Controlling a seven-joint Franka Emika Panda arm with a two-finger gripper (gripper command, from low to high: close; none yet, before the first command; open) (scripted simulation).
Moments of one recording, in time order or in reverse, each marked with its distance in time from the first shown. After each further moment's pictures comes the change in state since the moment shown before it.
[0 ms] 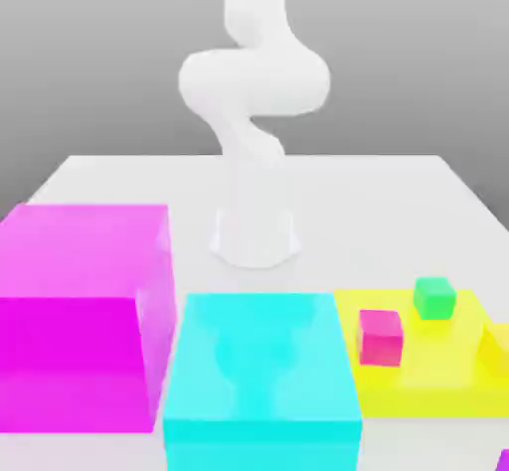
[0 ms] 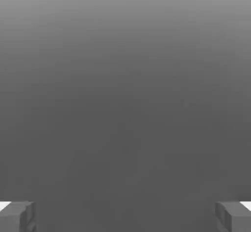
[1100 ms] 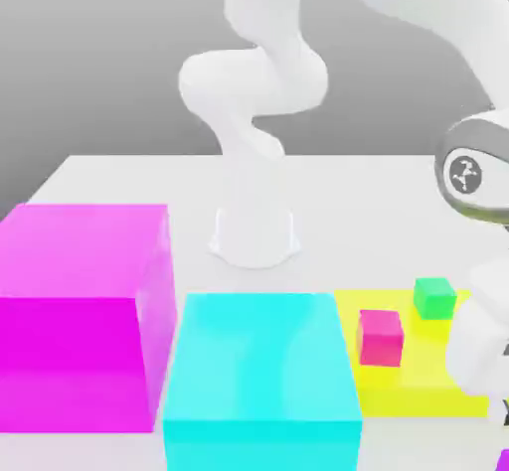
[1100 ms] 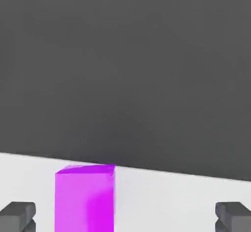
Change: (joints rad) arm 0.238 1.203 0.240 0.266 -0.228 0.188 0.495
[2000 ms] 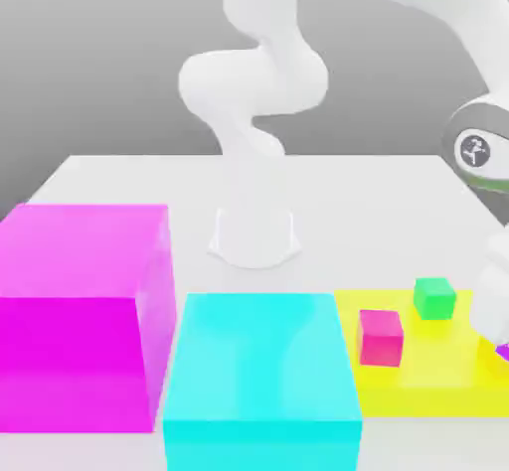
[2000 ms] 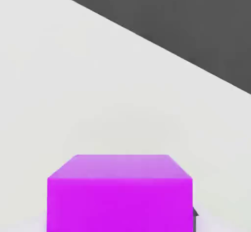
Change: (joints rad) arm -0.043 -0.330 0.190 -0.339 0.130 -0.008 -0.427
